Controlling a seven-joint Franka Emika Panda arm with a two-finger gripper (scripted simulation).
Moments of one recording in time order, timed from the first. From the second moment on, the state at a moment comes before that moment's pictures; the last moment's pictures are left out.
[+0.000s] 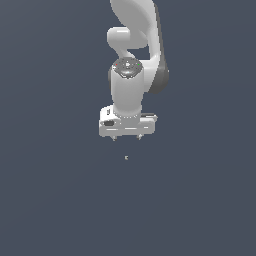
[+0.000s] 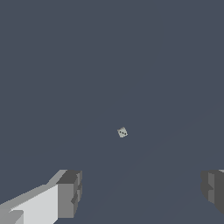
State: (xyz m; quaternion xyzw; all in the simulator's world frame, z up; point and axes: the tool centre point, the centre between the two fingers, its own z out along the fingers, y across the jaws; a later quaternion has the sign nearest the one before) arm 0.010 -0.005 0.175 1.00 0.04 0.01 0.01
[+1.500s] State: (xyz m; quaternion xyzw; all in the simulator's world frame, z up) arm 0.018 -0.008 0.059 0.97 0.25 0.00 0.00
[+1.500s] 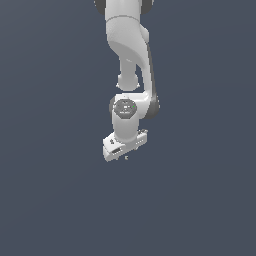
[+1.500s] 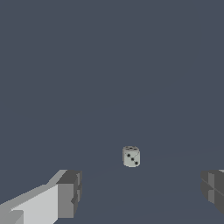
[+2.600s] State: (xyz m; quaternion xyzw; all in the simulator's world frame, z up) arm 0.018 -0.009 0.010 0.97 0.25 0.00 0.00
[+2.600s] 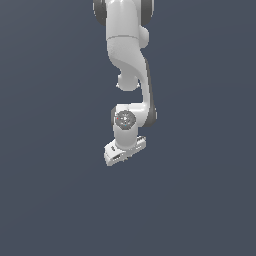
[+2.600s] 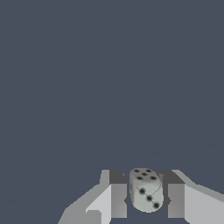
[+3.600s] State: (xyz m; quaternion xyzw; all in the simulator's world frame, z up) arm 0.007 0.005 0.039 0.97 0.25 0.00 0.00
